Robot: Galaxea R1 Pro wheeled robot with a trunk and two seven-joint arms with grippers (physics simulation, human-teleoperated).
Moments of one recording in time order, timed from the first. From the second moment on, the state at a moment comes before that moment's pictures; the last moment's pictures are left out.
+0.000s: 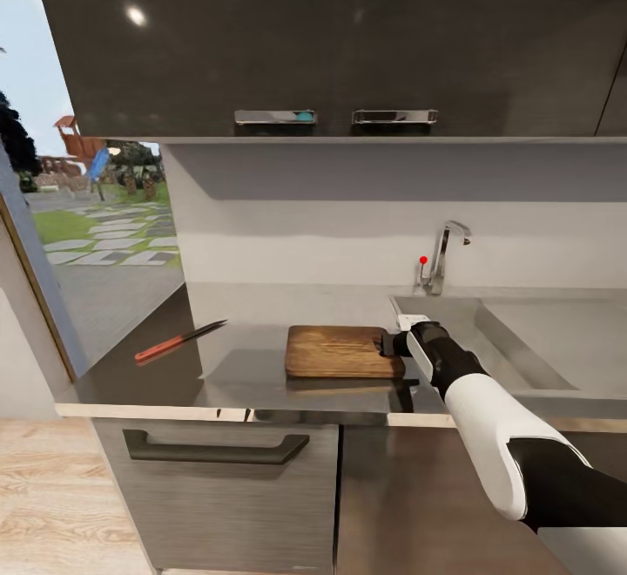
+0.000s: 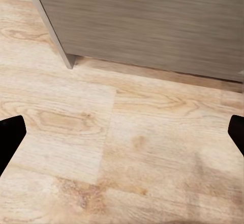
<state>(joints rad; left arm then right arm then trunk) 0.00 0.04 0.08 -0.39 0.09 -0.43 0.00 -1.06 0.04 -0.04 -0.44 0.03 0.61 0.02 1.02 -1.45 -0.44</state>
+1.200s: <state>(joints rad) 0.00 0.04 0.08 -0.40 0.09 -0.43 0.00 -1.06 0.00 -0.04 -0.44 0.02 0.61 0.01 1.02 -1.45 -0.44</state>
